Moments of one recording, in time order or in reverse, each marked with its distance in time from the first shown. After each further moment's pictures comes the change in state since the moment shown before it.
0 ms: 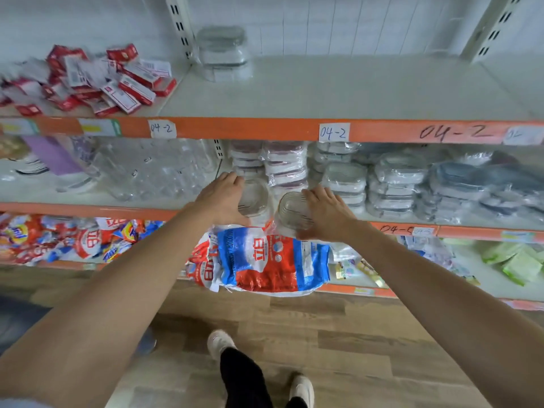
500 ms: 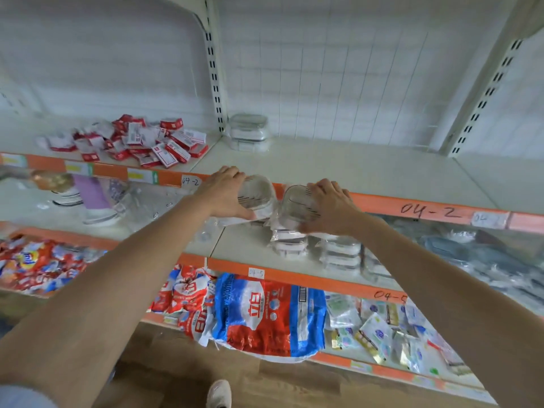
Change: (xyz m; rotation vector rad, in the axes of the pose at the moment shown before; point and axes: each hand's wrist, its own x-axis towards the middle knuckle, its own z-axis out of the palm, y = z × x) left_hand -0.022 -0.007 -0.117 -0.040 0.267 -0.074; right_hand 0.009 0.003 -0.127 -0.024 0.202 -0.089
